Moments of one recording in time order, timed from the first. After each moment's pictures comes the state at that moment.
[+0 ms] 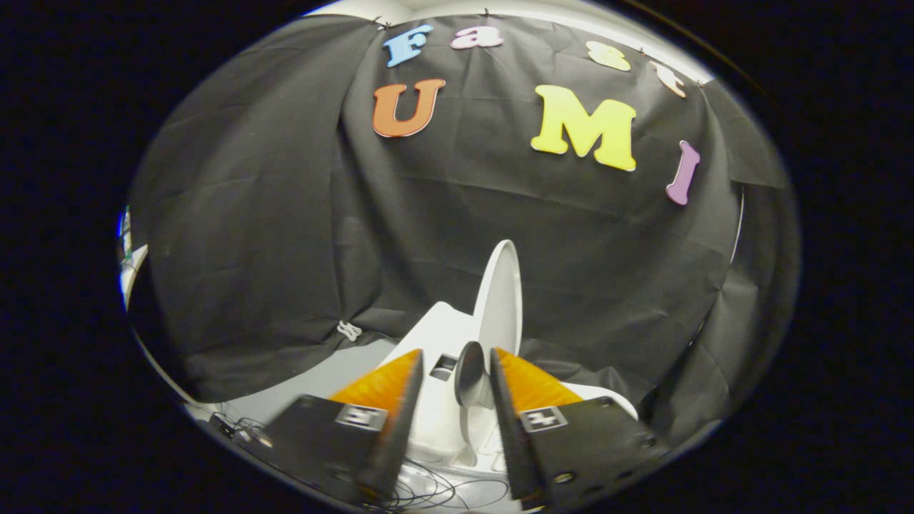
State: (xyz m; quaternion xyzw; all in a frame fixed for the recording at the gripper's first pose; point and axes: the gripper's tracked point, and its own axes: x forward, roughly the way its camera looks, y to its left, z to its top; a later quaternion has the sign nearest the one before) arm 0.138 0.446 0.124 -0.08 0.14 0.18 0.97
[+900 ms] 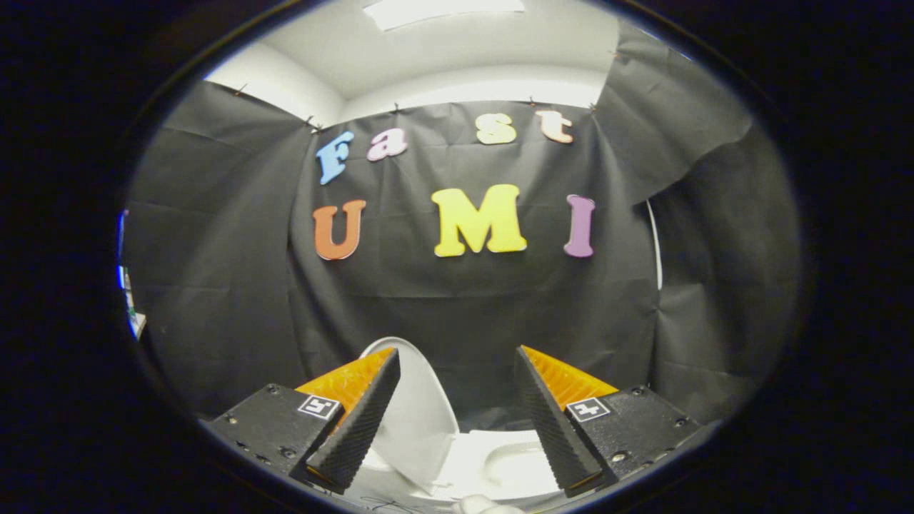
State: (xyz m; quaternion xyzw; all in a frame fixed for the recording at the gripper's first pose) arm 0.058 0.225 0.211 0.06 -0.08 0.11 0.99
